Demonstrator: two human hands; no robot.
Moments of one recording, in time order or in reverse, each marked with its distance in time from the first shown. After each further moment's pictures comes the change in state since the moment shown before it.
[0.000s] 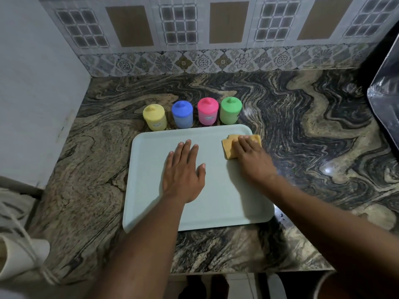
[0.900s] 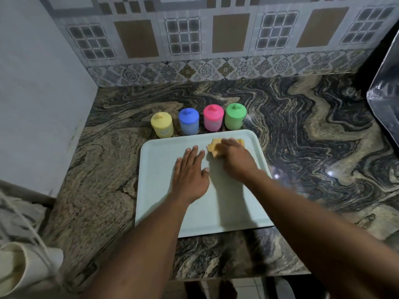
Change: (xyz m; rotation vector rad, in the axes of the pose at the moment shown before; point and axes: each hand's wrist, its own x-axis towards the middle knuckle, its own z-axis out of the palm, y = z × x) left_hand 0.011 -0.006 -0.012 -0.226 -0.177 -0.014; right_hand 0.026 -0.058 -0.028 0.436 -0.088 0.127
